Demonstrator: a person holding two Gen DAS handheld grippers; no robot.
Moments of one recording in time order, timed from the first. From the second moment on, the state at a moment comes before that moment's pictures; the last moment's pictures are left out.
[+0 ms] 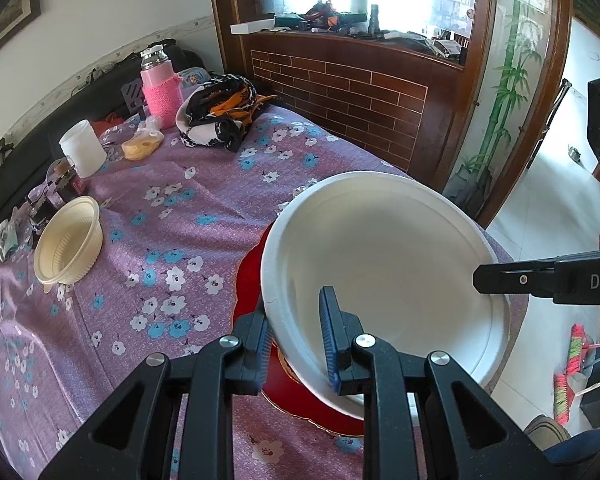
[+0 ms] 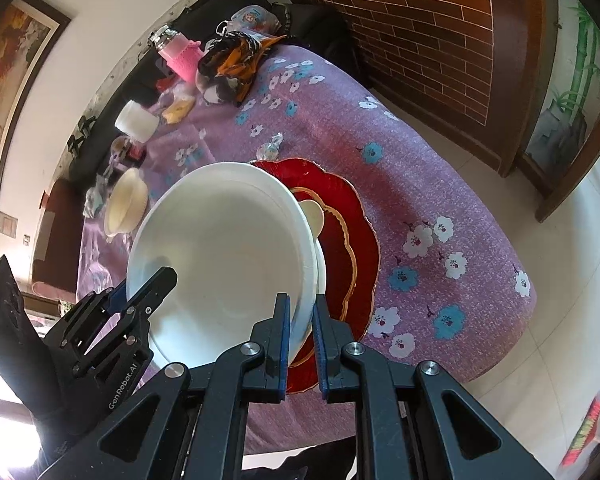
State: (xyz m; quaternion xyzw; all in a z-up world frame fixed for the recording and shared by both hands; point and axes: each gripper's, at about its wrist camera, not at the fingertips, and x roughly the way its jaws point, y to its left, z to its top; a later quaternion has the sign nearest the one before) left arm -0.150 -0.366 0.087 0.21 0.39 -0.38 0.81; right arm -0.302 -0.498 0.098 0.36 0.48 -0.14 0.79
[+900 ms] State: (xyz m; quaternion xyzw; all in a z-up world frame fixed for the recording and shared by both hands) left arm -0.153 -0.366 0.087 0.21 0.39 -0.38 0.81; right arm -0.303 -0.495 0.098 0.35 0.48 -0.14 0.79
